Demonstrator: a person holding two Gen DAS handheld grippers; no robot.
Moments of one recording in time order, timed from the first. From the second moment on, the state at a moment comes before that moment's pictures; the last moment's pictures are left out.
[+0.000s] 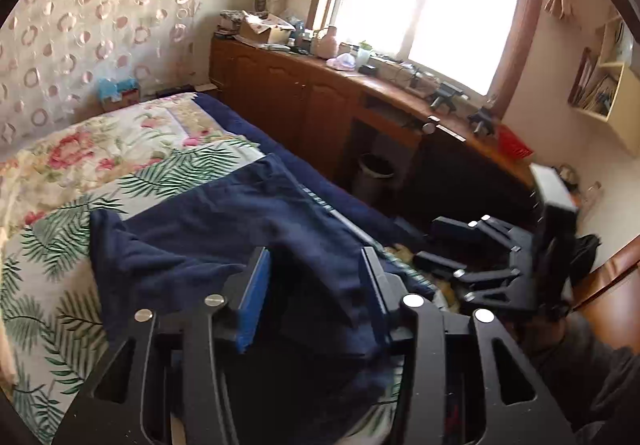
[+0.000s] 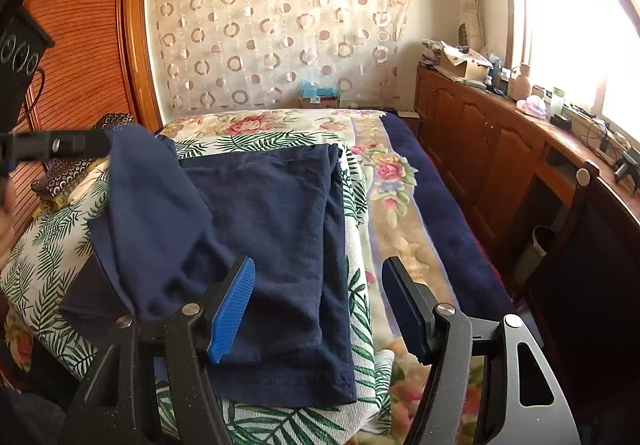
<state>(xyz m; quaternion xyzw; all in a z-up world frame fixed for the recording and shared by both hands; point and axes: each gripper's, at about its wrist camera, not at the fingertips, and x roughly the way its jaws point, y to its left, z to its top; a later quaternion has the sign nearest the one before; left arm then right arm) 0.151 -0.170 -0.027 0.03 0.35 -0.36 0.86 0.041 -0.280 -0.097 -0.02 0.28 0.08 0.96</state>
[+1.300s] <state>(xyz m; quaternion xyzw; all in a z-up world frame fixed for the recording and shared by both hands) 0.106 0.019 -0.062 -0.02 0.32 -0.13 0.94 0.121 -0.178 -0.091 -0.11 0.30 0.23 0.92</state>
